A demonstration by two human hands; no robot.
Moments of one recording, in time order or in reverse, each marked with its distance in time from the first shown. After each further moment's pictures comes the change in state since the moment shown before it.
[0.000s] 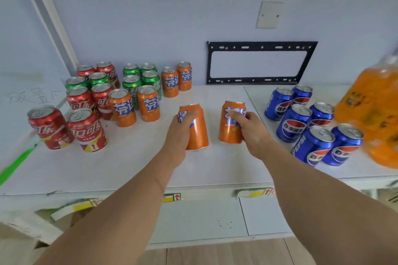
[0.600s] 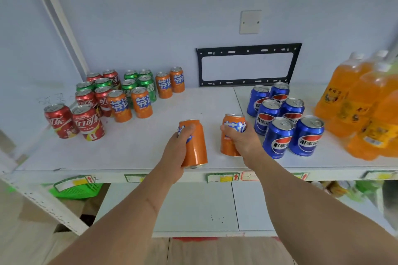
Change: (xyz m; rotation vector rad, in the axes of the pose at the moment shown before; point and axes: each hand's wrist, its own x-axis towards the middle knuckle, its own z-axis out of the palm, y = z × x) left_hand -0.106 -0.026 0.054 -0.027 -0.020 -0.077; right_hand -0.055 0.022 -0.073 -0.062 0.003 -0.004
